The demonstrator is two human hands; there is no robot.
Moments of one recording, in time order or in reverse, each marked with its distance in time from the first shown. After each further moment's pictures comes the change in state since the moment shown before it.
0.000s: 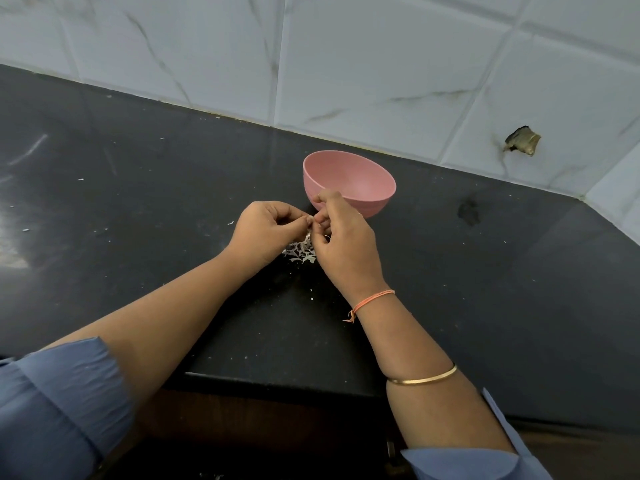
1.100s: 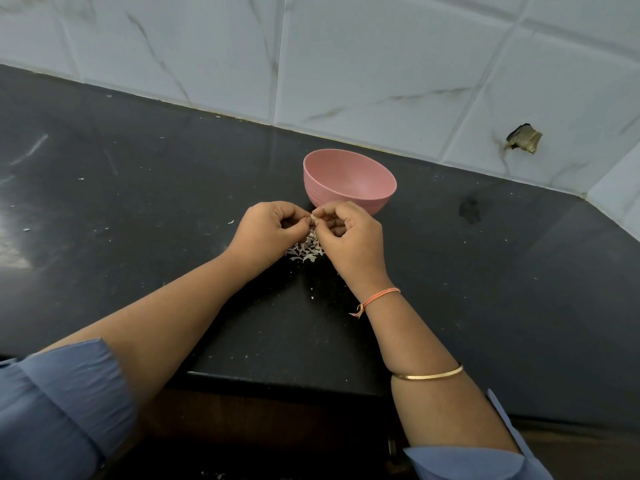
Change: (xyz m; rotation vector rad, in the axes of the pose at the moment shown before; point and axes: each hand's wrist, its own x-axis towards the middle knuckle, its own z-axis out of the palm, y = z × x) left_hand 0.000 -0.002 0.002 0.161 -0.016 0.046; right_hand 0.001 0.006 -0.001 0.276 0.034 0.216
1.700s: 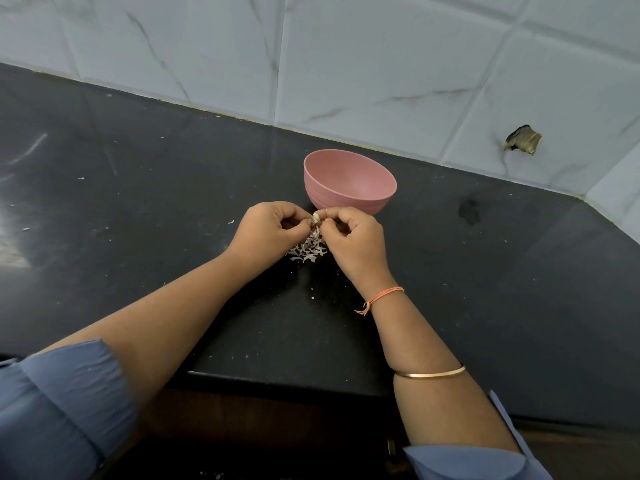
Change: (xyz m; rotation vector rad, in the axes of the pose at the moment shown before) left_hand 0.001 -0.001 0.001 0.010 0.013 0.013; right_hand 0.001 -0.003 -0.005 0.109 -0.046 0.190
